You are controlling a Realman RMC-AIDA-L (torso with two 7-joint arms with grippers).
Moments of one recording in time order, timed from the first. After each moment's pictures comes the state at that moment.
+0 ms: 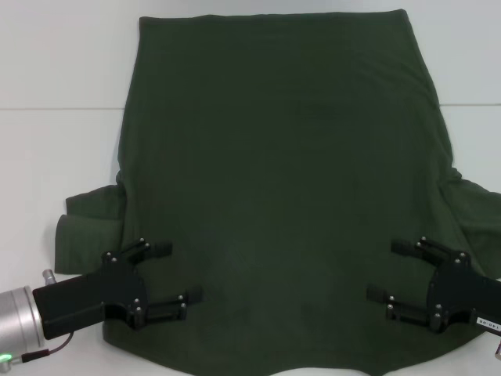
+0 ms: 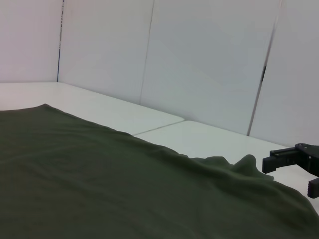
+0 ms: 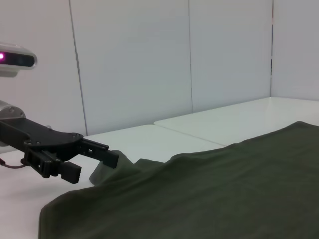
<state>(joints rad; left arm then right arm) -0.35 -2.16 0.56 0.62 2.00 1.55 -1.08 0.34 2.09 -0.69 -0.45 -1.82 -1.50 0.87</state>
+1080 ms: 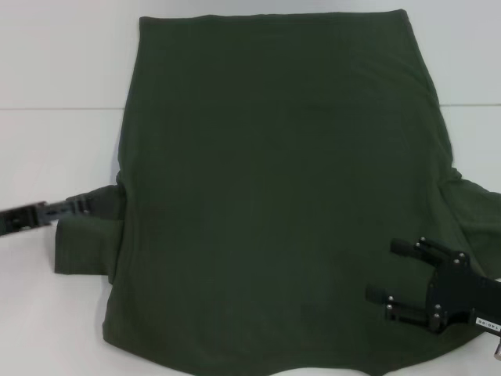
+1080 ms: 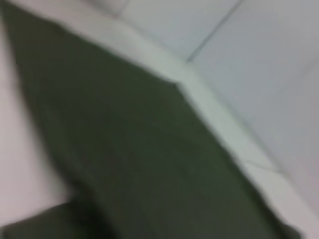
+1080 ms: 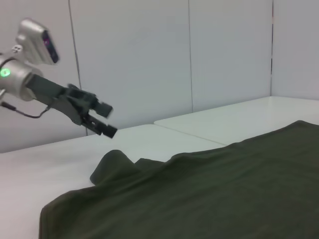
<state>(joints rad) -0.49 -2.01 0.29 0.73 2.25 1.56 -1.98 0.34 2.09 -0.69 -0.45 -1.82 -1.50 0.87</state>
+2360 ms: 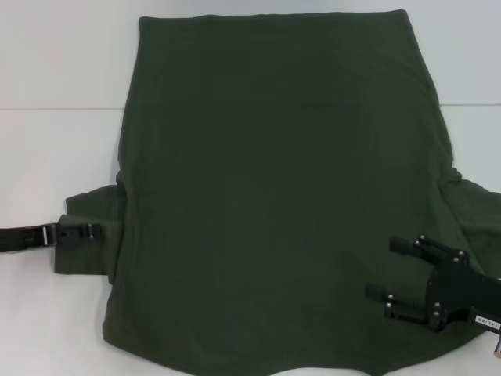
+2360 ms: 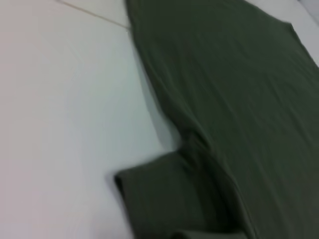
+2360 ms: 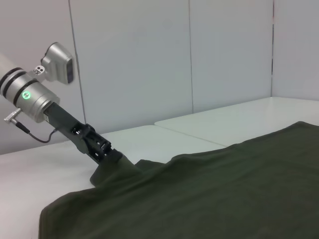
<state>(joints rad) -0.55 -2.00 0.38 0.64 2.43 1.30 -2.06 0.35 2.09 -0.69 -0.45 -1.82 -1.50 0.87</state>
